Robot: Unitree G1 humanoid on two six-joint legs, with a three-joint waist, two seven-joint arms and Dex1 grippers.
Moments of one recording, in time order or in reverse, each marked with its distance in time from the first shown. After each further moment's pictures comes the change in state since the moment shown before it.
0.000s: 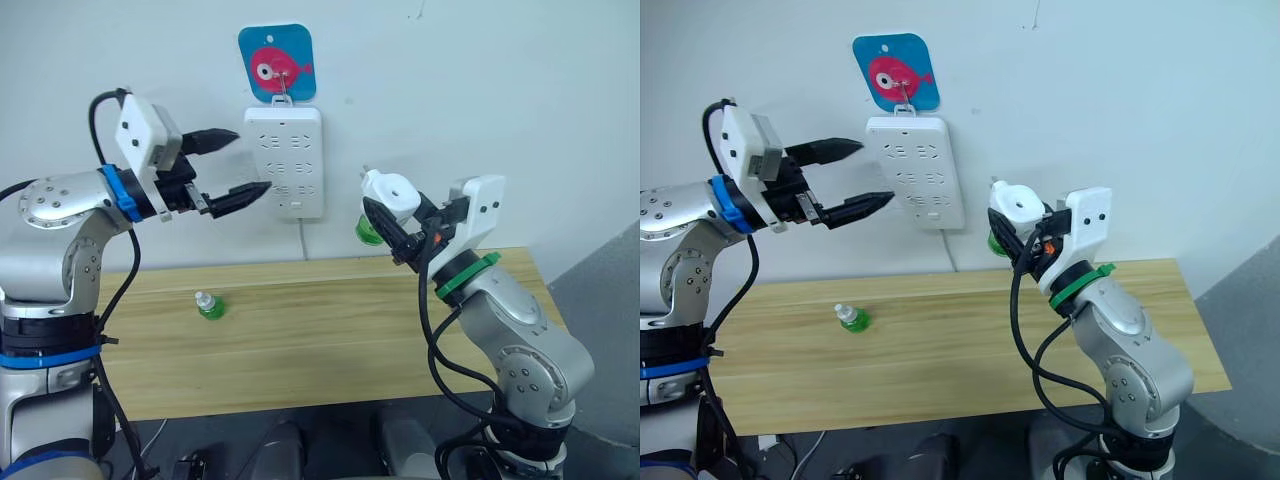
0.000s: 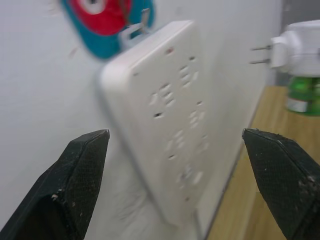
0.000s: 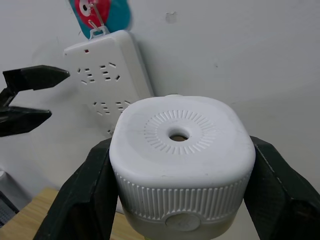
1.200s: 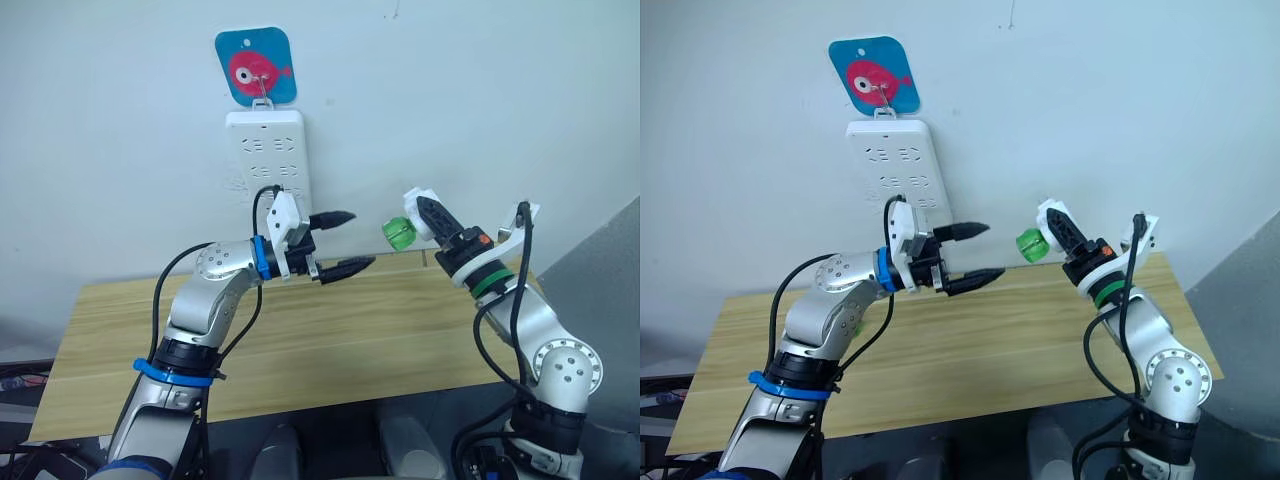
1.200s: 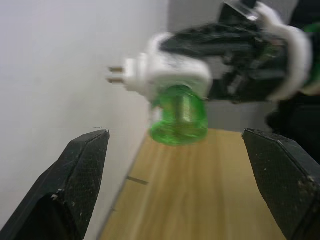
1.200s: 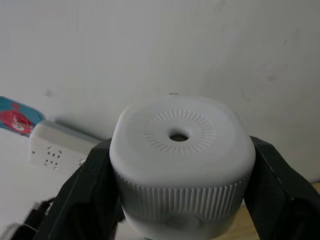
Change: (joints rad) left arm 0.115 -0.382 -0.297 0.113 0.068 -0.183 -0.042; right arm 0.064 -0.106 -0.273 0.367 0.906 -0.160 -0.362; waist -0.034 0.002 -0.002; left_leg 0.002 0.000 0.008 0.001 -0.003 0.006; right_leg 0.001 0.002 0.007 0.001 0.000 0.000
